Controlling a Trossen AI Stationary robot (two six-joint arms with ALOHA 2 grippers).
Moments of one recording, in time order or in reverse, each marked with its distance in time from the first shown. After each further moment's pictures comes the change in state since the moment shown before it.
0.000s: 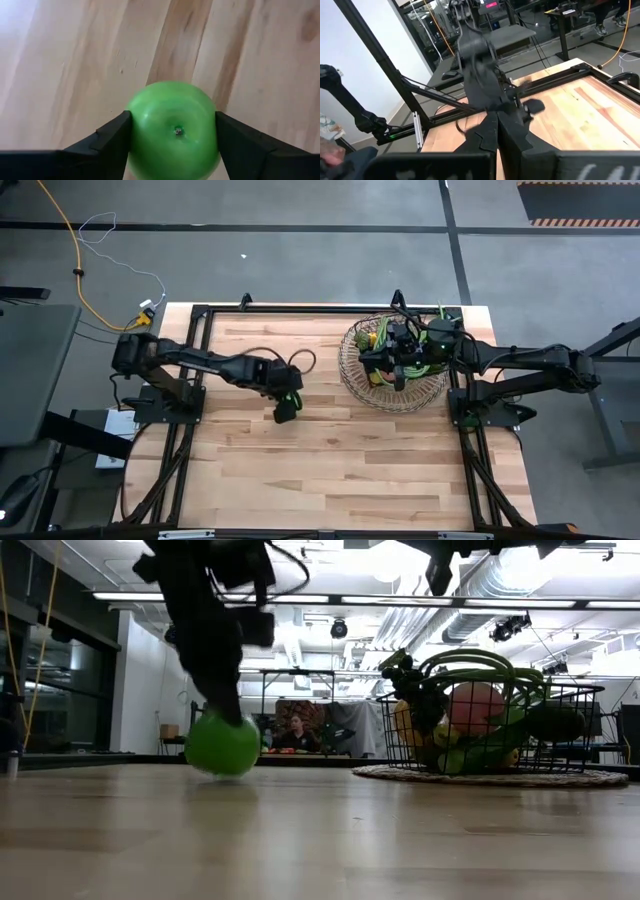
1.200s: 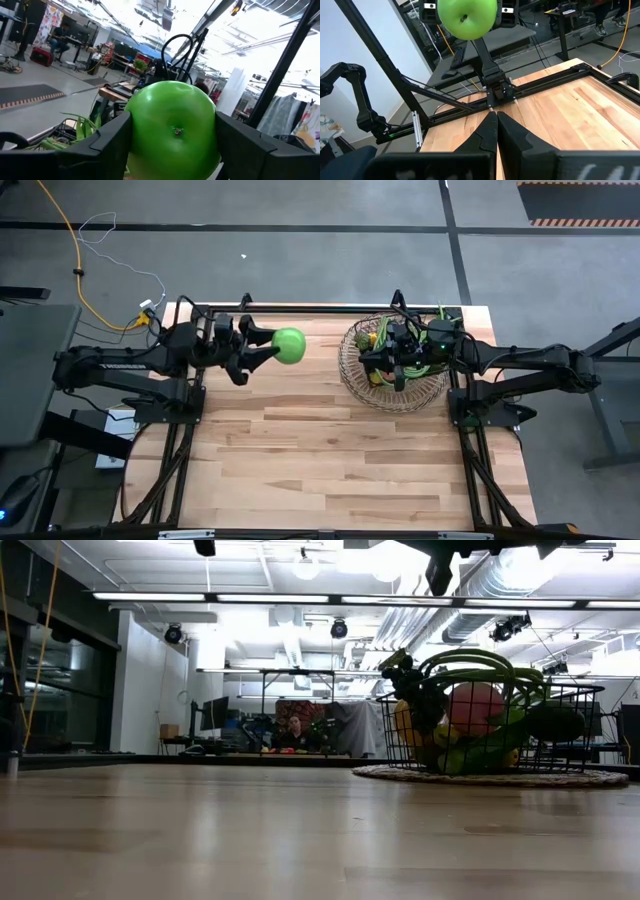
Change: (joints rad) left arm 0.074 -0.695 -0.236 0.938 0.055 -0.171; right arm 0.000 0.000 0.000 -0.002 0.000 -0.007
